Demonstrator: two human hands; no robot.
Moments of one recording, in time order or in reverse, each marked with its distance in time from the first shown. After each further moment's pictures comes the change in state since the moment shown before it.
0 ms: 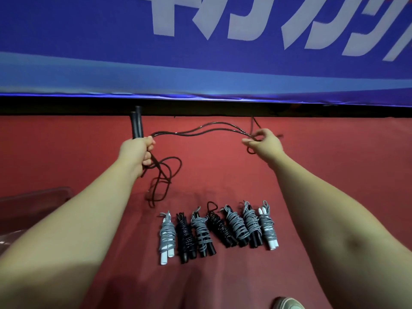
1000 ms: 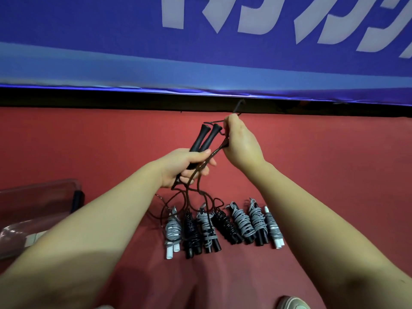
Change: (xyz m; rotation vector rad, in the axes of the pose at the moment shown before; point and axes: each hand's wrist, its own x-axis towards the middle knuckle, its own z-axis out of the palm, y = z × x) left_hand -0.051 -0.008 0.034 0.231 -0.719 -0.157; right_hand -0.053 -0.054 0.054 -0.327 0.053 -0.614
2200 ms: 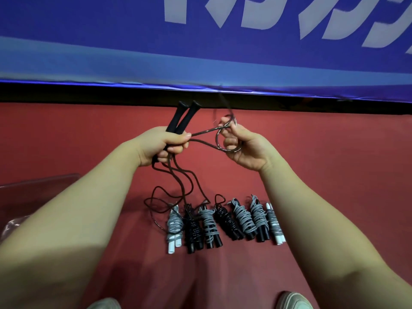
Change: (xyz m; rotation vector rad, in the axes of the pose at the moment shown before) left_hand -0.014 0.019 -0.047 0.180 0.079 0.123; right_hand 0.002 0.020 -0.005 1.794 -0.460 0.585
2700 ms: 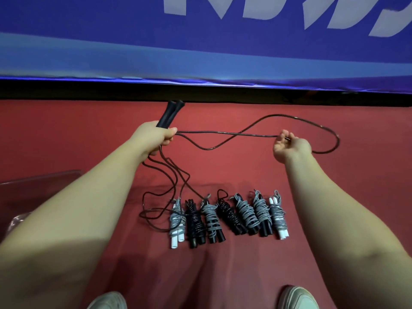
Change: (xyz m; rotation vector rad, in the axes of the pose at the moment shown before) left_hand 0.011 -0.016 -0.010 0.179 0.494 -0.078; right_hand -0.015 -0.031 -0.072 0.634 0.866 -0.425
